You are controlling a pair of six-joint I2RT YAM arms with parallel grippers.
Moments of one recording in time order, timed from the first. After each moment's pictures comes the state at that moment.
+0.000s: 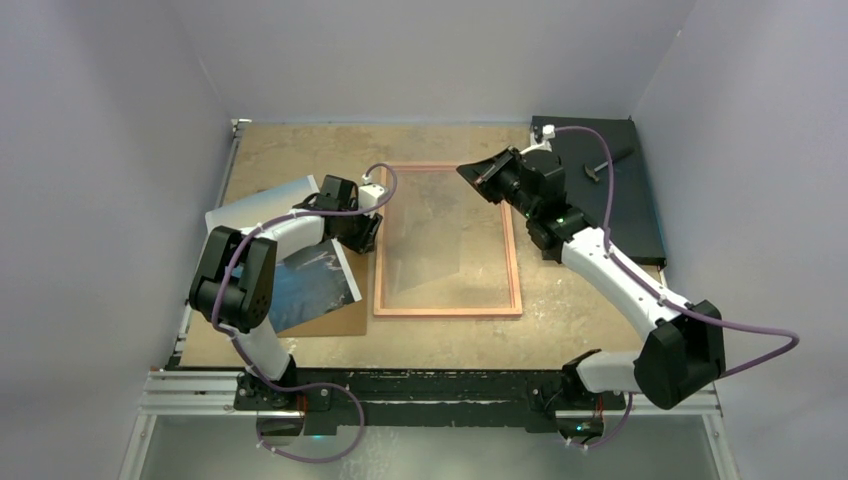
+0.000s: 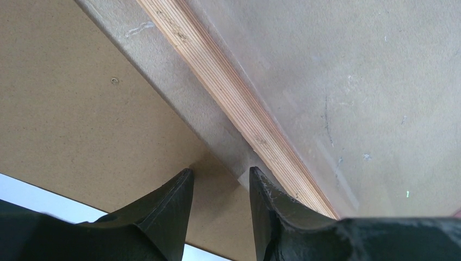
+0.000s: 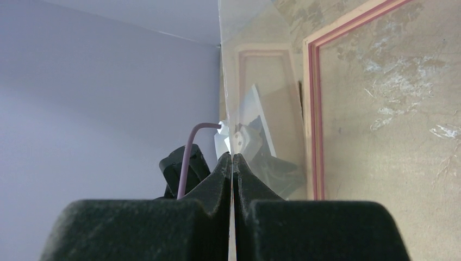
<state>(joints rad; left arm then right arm) -0.30 1.73 1.00 -0.26 0.27 0.21 0.47 1.31 1.05 0.02 -0.06 1.13</state>
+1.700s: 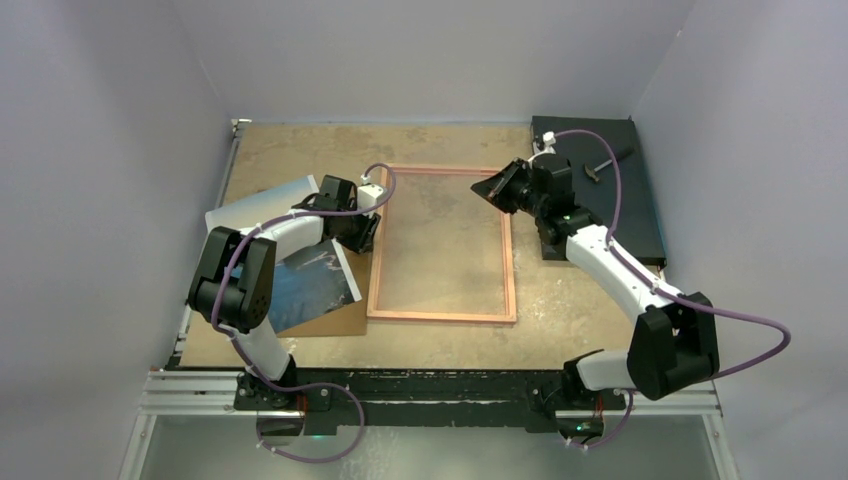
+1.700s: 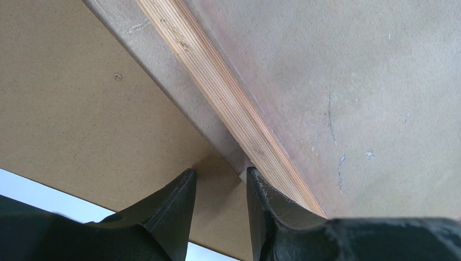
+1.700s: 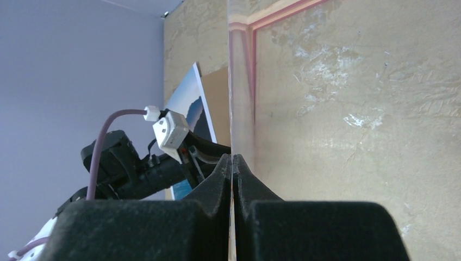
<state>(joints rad) -0.29 1.73 0.99 -0.26 0.28 0.21 0.35 1.35 0.99 -0.04 -0.22 0.93</state>
